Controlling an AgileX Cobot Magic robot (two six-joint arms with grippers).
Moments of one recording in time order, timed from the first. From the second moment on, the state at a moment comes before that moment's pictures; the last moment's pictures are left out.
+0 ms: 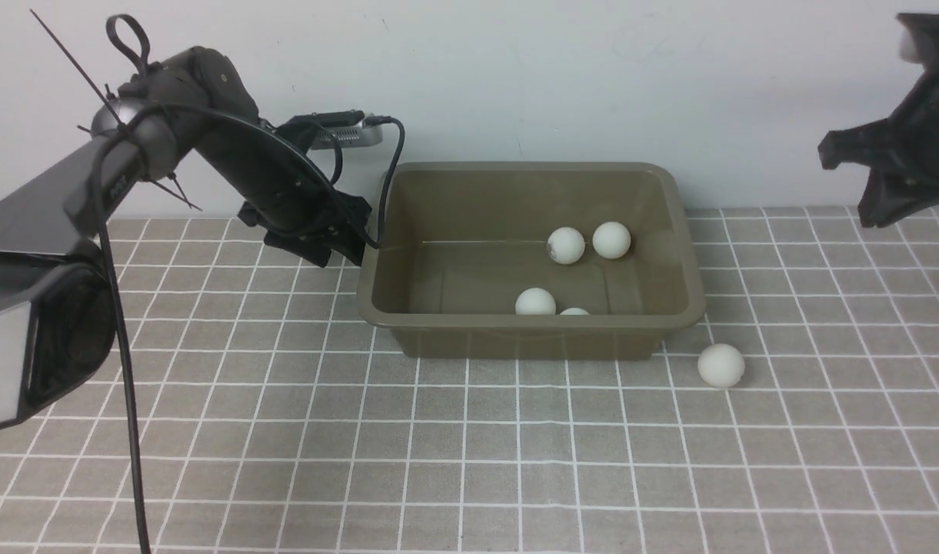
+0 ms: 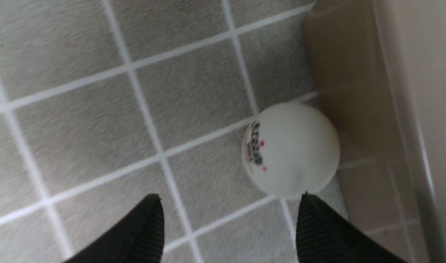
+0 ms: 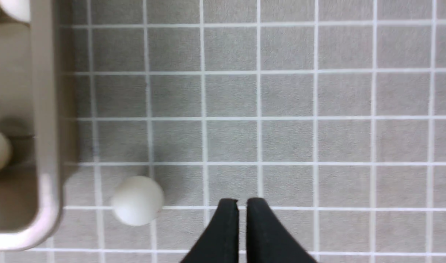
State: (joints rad) right arm -0.01 1.82 -1.67 0.06 1.25 0.10; left arm -0.08 2.50 -2.27 -0.45 1.18 0.34
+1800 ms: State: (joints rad) right arm 0.02 1.80 -1.14 0.52 0.86 -0.32; left arm -0.37 2.45 -2.57 -0.26 1.25 0.30
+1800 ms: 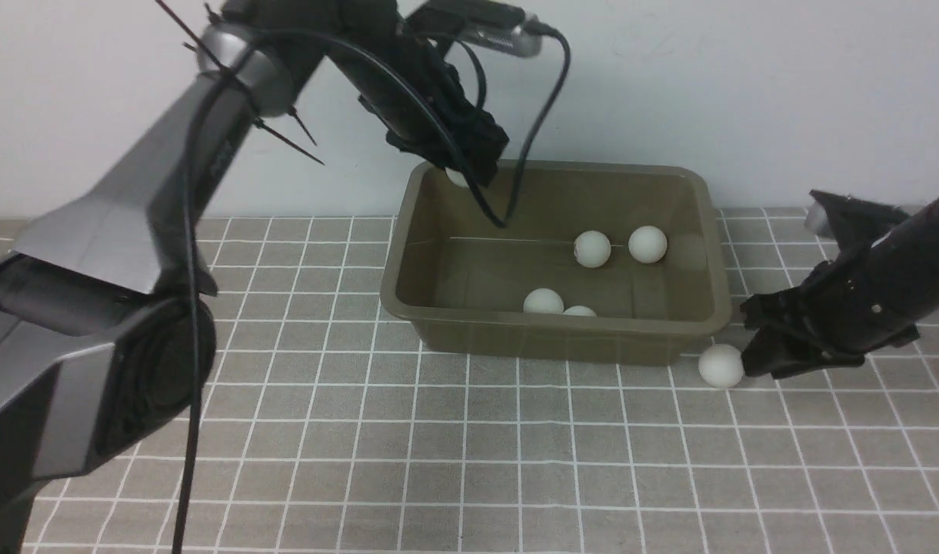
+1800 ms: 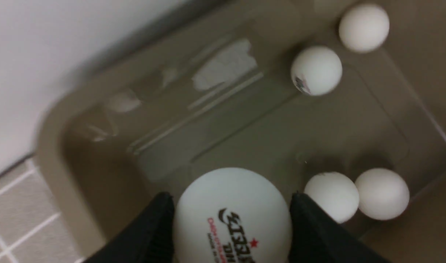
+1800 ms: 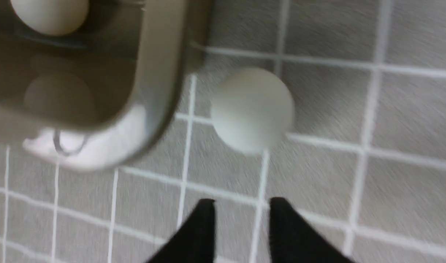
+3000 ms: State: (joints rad) right arm 0.12 1.66 -1.13 0.27 0.85 -0.19; left arm -0.23 1.99 -2.45 -0.10 1.26 0.17
